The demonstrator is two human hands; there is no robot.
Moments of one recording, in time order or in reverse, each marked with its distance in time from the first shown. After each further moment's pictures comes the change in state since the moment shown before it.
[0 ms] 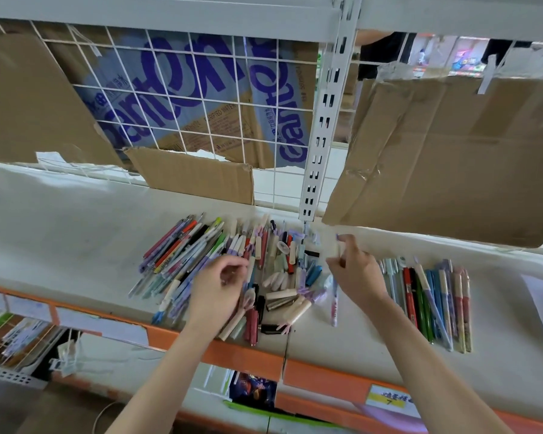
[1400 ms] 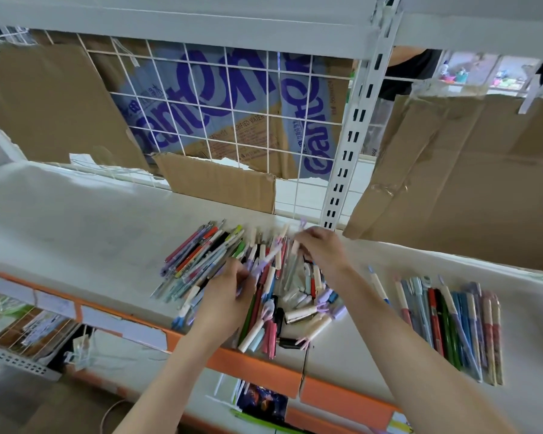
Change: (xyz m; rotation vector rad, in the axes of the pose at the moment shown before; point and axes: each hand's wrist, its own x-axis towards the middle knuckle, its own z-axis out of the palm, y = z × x) left_hand 0.014 -0.025 -0.012 0.276 -0.019 0.117; right_hand 0.046 -0.082 0.031 0.686 -0.240 0.196
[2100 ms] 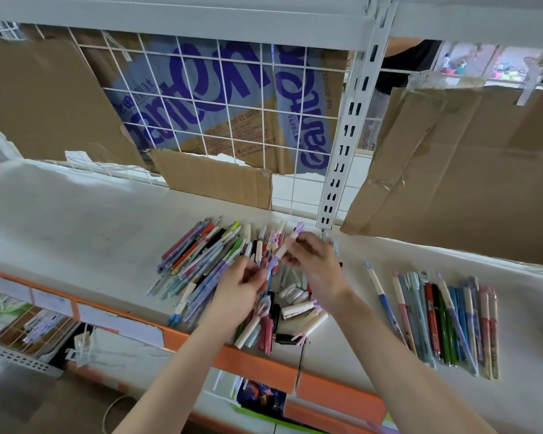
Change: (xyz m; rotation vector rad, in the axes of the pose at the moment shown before) left_hand 0.001 0.035 0.004 -0.558 -0.151 -0.310; right_hand -0.036 0.014 0.010 0.348 -0.114 -0.210
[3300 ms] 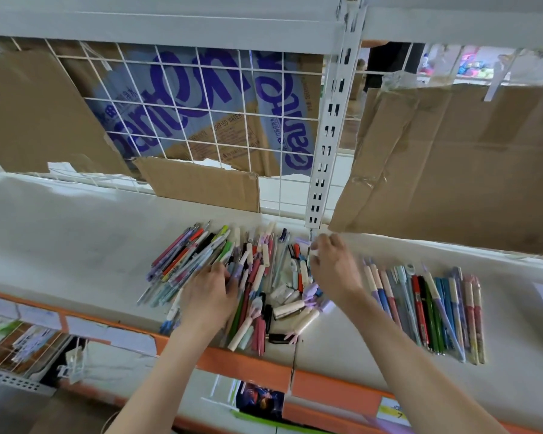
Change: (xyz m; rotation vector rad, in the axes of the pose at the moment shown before) left_hand 0.021 -0.031 -0.021 0.977 0.287 0.236; right_hand 0.002 0.006 -0.044 -1.216 0.160 -0.120
